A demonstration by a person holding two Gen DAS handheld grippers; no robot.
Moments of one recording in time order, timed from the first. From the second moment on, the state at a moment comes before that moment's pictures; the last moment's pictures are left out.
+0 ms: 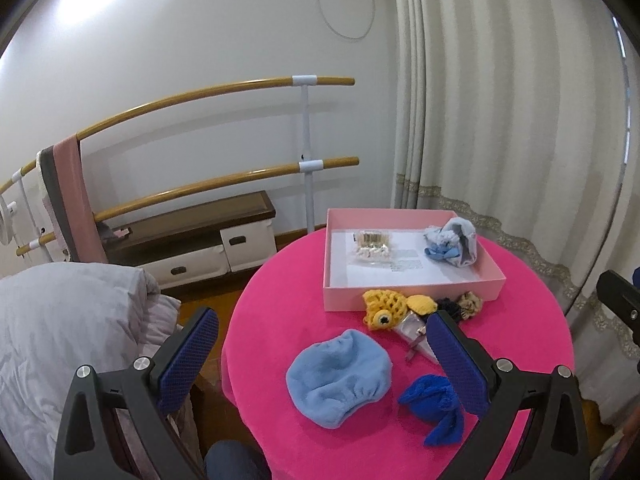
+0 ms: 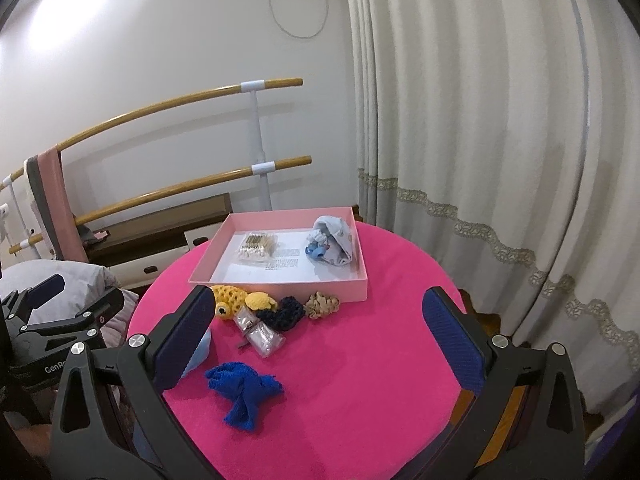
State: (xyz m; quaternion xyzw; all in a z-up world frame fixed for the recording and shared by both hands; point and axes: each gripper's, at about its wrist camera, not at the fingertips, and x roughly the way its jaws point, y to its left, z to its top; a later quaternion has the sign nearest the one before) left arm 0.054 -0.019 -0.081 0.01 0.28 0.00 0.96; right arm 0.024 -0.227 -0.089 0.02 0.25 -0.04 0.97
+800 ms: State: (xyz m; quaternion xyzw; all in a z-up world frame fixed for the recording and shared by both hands) left arm 0.125 -0.004 -0.156 0.02 0.38 -0.01 0.92; right arm 0.064 -0.201 -0.184 0.00 0.38 0.04 0.92
